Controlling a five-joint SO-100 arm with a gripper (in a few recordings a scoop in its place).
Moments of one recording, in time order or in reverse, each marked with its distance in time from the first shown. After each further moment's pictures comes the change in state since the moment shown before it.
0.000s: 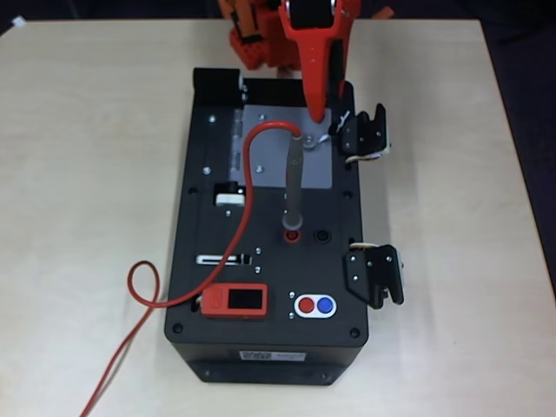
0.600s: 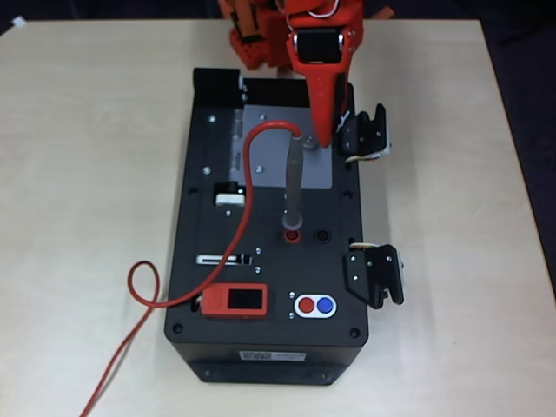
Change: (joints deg) arm -0.4 -7.6 1.8 -6.0 -4.0
